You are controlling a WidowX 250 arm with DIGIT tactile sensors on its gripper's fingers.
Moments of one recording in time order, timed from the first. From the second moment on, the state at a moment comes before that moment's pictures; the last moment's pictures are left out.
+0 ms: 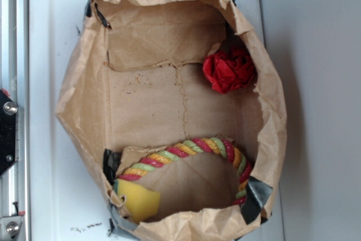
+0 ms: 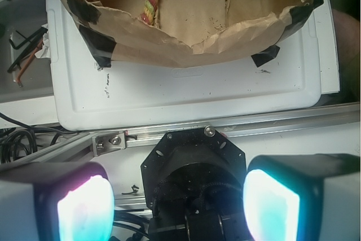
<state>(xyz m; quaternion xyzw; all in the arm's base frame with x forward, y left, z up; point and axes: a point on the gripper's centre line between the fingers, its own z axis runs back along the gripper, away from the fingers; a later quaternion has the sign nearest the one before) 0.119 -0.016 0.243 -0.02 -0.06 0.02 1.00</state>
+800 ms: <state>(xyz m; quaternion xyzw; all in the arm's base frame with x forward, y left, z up) 0.149 -0.001 0.233 0.00 -0.05 0.03 1.00</state>
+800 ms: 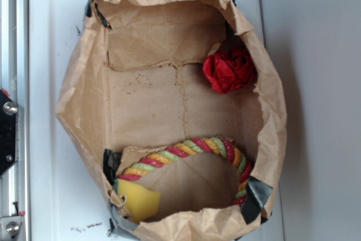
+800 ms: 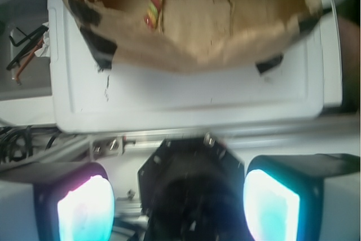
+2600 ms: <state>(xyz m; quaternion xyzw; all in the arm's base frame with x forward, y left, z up) 0.286 0.058 0.160 -0.01 -0.12 0.04 0.99</state>
